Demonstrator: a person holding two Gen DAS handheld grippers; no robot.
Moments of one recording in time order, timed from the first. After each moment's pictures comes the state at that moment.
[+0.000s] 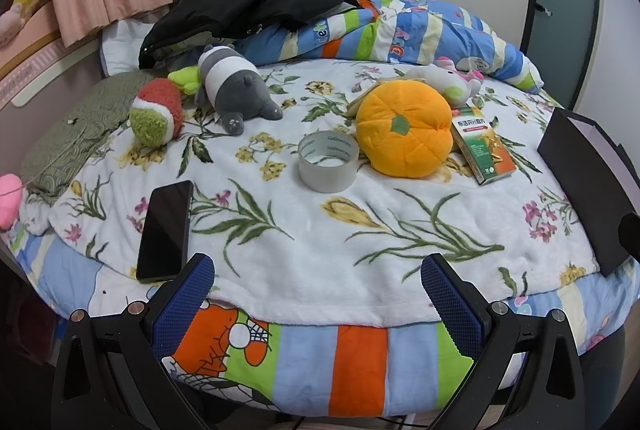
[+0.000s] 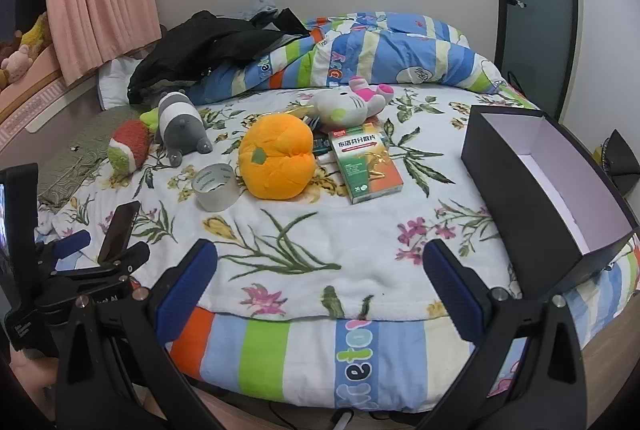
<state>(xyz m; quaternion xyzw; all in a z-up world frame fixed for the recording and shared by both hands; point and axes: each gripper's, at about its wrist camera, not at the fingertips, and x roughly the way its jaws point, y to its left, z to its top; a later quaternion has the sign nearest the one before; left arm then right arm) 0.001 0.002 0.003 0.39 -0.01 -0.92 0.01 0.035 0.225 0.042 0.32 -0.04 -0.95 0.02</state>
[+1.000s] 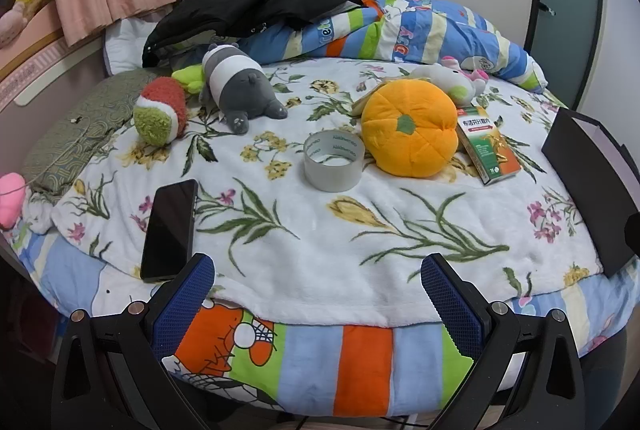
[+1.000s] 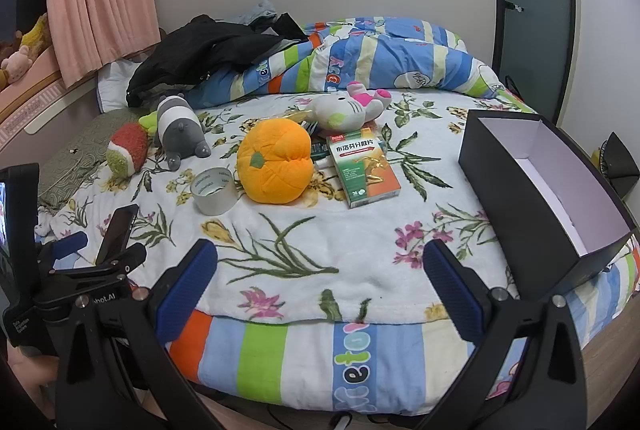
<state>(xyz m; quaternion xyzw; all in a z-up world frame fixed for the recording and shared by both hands) 0.000 -0.012 0.000 0.40 -0.01 -0.92 0.02 0.036 0.226 0.042 0.31 -0.04 -0.95 0.01</state>
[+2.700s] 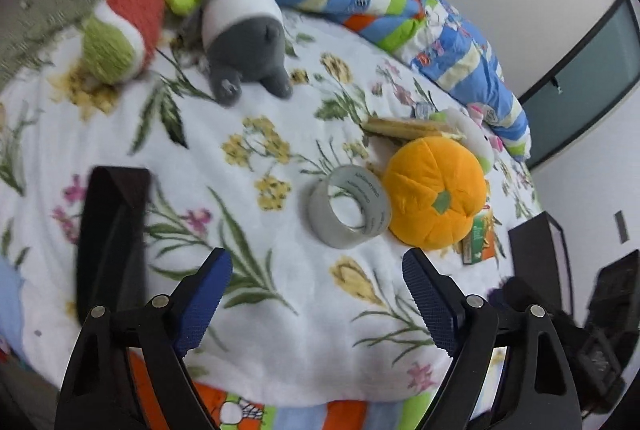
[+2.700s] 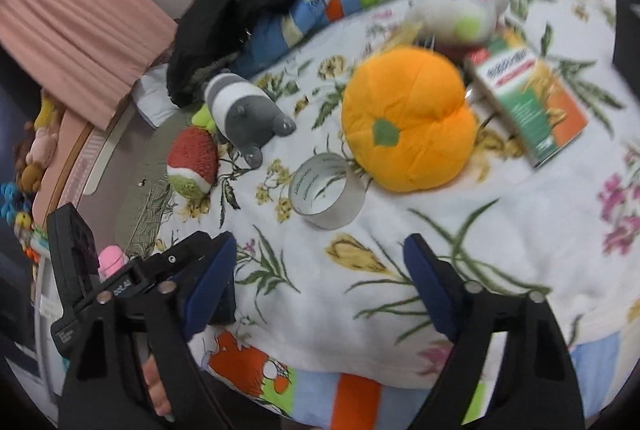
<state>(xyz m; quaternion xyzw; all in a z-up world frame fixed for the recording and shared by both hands) -0.142 -0.124 -0.024 0.49 0.23 -0.84 -0.06 -0.138 0.142 -0.011 0.45 -0.26 -0.84 0.14</state>
